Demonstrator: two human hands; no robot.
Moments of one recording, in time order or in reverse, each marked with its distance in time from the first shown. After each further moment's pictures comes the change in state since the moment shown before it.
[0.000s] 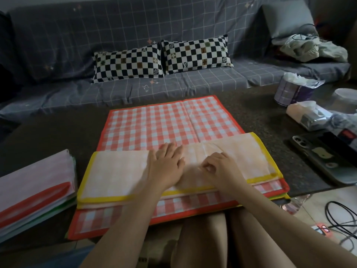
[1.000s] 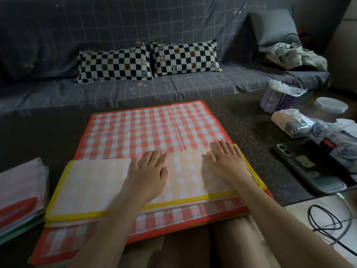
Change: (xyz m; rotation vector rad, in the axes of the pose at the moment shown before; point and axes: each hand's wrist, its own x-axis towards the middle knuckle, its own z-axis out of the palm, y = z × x) left_hand 0.001 -0.001 -0.003 0.033 -0.012 0.002; right_hand 0.040 0.069 -0.013 -0.321 -0.182 0.400
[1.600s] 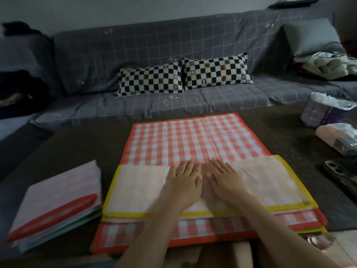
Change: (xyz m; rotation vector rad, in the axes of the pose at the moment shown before) left_hand -0.003 -0.013 0.004 -0.015 0.061 0.015; right_hand -0.023 -0.096 0.017 0.055 -0.003 -0.384
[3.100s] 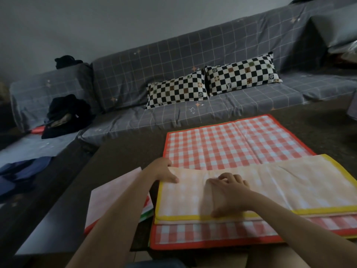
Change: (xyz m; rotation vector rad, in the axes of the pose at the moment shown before) left_hand -0.008 -0.170 -0.092 -0.197 -0.288 -0.314; right_hand -0.005 -0.096 -0.015 0.080 -0.379 -0.102
